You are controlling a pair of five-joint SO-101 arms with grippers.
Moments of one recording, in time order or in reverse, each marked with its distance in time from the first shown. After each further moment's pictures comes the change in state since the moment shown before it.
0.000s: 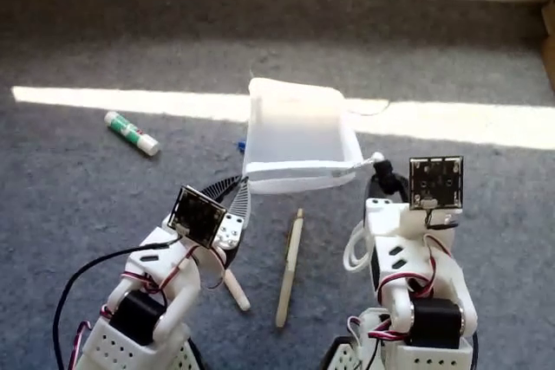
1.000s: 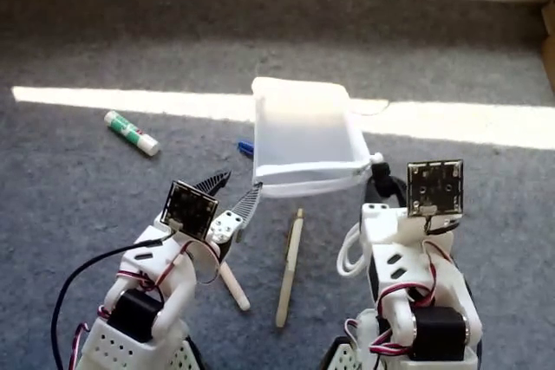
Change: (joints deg) left arm -3.2 0.2 0.0 0.2 0.0; right arm -4.4 -0.6 -5.0 5.3 -0.7
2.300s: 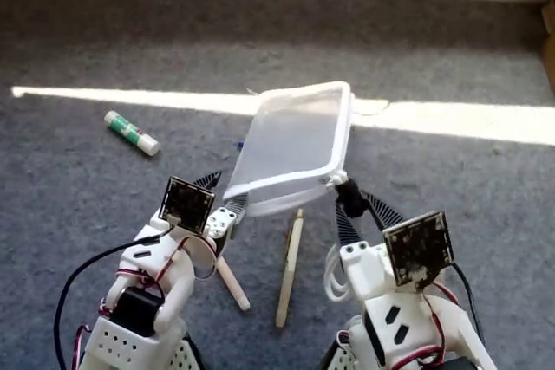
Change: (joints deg) left arm -2.0 0.0 3.6 -1.5 -0.1; right arm -15.6 -10.5 -8.6 9.8 4.2
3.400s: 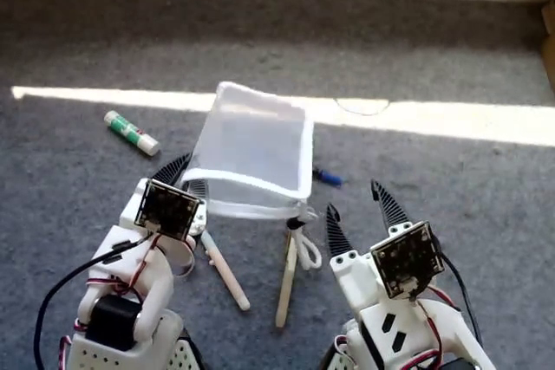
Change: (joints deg) left arm -6.8 0.1 -14.1 7.9 -10.3; right arm -4.9 -1.5 2.1 0.0 1.0
